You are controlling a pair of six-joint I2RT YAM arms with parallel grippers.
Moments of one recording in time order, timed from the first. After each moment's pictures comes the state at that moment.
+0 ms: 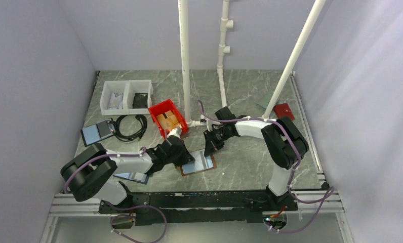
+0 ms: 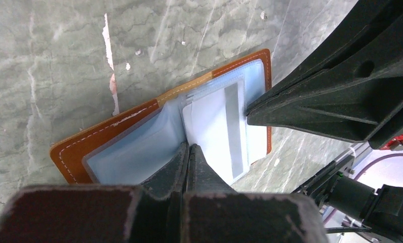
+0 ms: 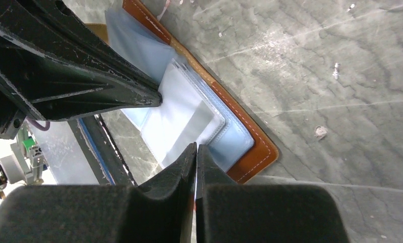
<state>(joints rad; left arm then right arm) -0.86 1.44 0.47 0.23 0.00 -1.05 0.57 1.81 0.97 -0.33 -0.76 0.04</state>
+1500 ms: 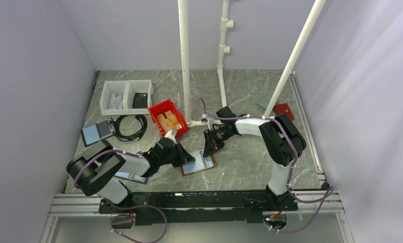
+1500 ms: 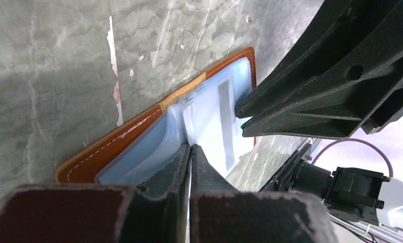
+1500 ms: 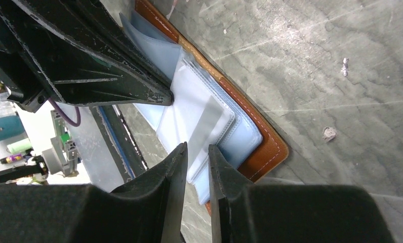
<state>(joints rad) -0.78 1.50 0.31 0.59 0.15 -1.12 0.55 1.86 0.98 -0.34 -0.85 0.09</state>
